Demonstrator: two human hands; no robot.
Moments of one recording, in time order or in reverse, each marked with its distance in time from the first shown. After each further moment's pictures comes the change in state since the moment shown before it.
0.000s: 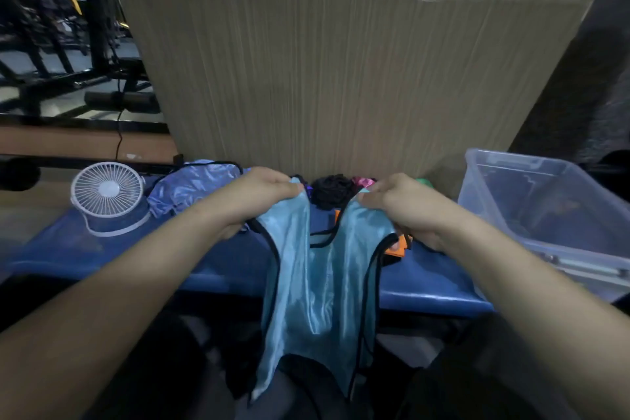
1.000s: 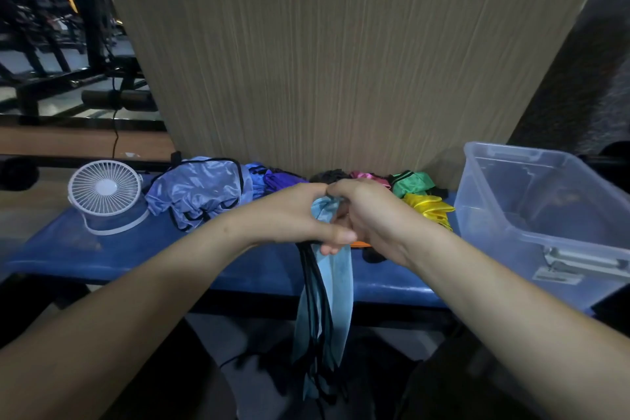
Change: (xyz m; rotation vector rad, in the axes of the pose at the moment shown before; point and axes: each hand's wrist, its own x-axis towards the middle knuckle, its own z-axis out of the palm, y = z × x) left_hand -0.015 0.018 0.037 0.228 -0.362 0.223; right_hand 0.001 -0.011 0.044 0.390 -0.150 0.048
